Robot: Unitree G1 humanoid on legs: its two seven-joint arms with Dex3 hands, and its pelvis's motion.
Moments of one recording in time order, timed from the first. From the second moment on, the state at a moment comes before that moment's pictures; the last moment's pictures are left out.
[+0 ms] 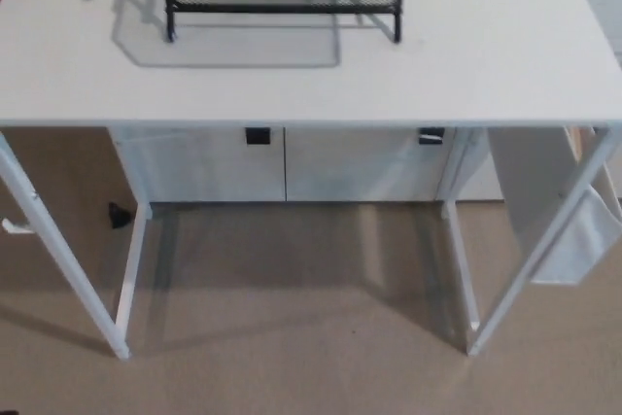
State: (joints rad) left_arm 0.06 0.49 0.18 1.14 -0.07 -0.33 -0.23; right_arm 0.07 -0.27 -0.05 1.20 -0.09 -0.41 -0.14
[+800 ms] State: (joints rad) left_arm 0.05 0.48 0.18 1.12 -0.07 -0.33 -0.27; right_arm 0.08 -0.27 -0.03 1.21 -0.11 -0.42 -0.15
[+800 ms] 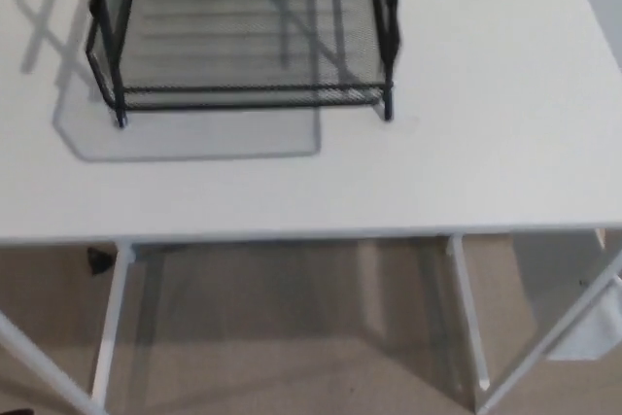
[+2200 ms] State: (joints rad) left_arm 0.15 0.50 0.04 1.11 0.04 -0.41 -0.23; right_arm 0.20 -0.26 0.06 1.18 -0.17 -0.53 -0.16
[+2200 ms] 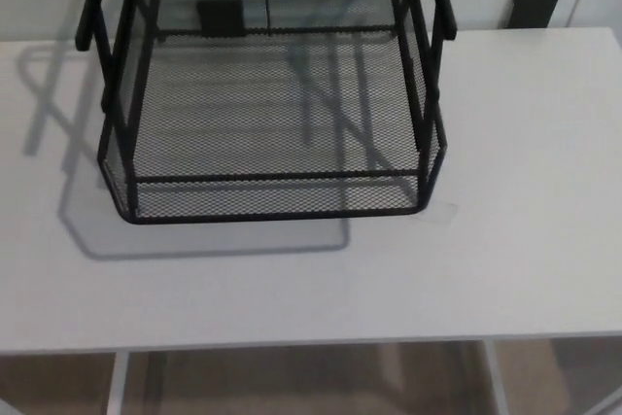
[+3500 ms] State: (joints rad) left_arm 0.13 0.48 0.05 1.10 0.04 -0.41 -0.25; right_arm 0.70 -0.24 0.11 0.01 -0.19 -0.60 -0.15
